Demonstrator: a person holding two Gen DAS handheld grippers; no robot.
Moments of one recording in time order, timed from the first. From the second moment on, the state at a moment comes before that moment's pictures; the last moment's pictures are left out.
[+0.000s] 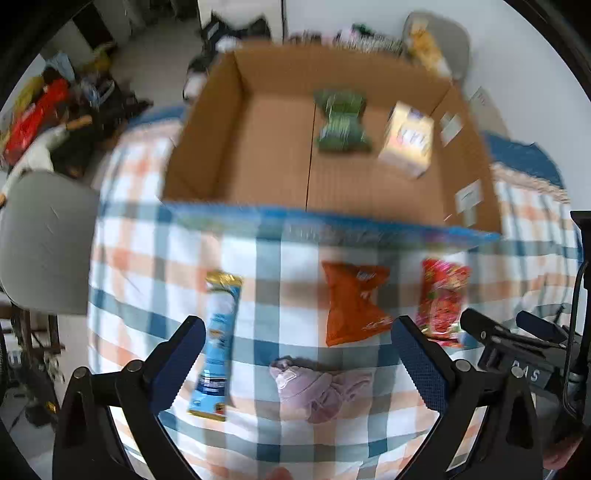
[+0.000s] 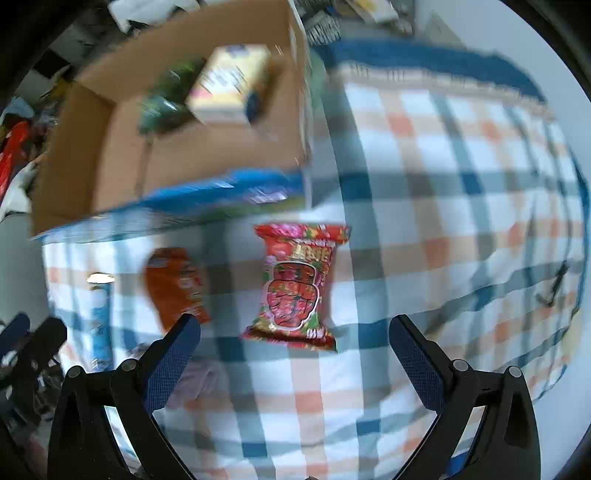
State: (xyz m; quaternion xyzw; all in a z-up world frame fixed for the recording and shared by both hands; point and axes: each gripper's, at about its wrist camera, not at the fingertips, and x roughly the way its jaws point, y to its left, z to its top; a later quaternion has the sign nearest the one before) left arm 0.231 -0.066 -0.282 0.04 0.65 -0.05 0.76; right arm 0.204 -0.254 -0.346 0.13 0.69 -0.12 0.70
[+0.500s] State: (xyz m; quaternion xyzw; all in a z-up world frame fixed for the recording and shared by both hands) left arm 0.258 -0.097 -0.391 0.02 0.73 -0.09 0.68; right arm 0.200 -0.272 -0.432 0.19 0.72 -0.14 0.66
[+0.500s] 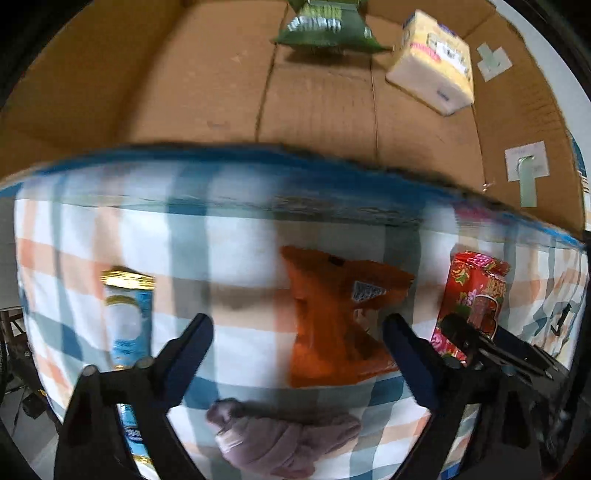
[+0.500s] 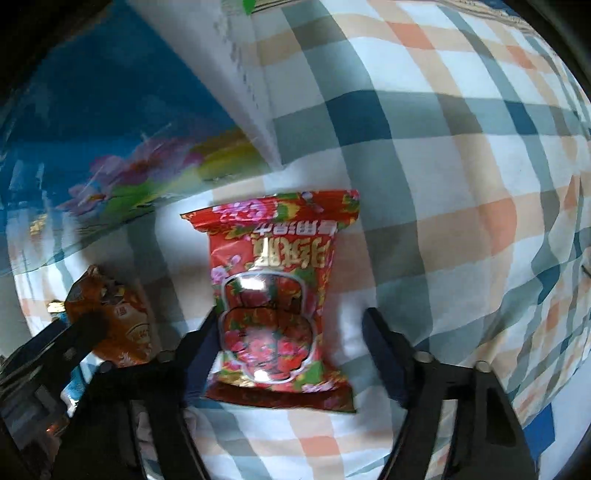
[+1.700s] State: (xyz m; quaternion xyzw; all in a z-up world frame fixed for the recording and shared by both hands) left arm 0.225 -0.071 -0.200 0.01 0.62 -0.14 0.77; right arm 0.181 -0.216 -0.231 0.18 0.64 0.01 0.74
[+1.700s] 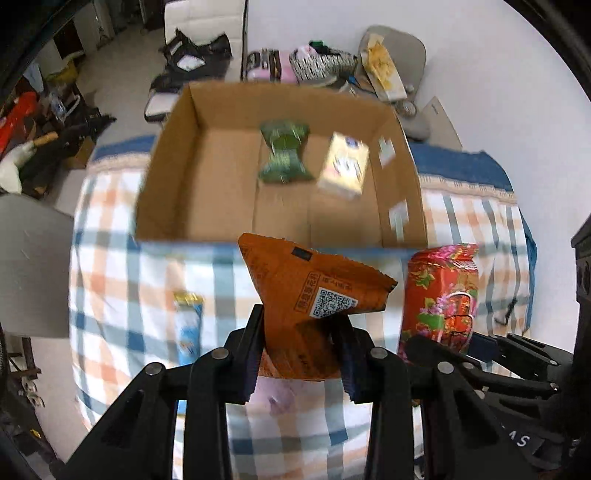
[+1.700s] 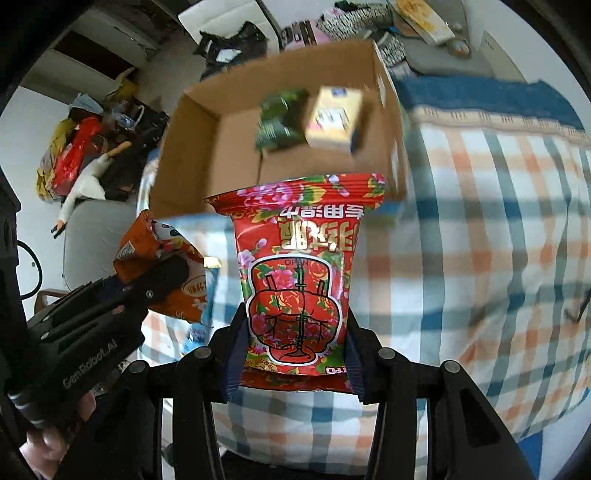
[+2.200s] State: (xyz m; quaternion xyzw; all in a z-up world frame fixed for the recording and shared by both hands) left arm 0.399 -0.072 -0.268 0.07 0.71 -0.09 0.70; right arm 0.333 -0.221 -0.313 0.19 0.76 -0.01 0.62
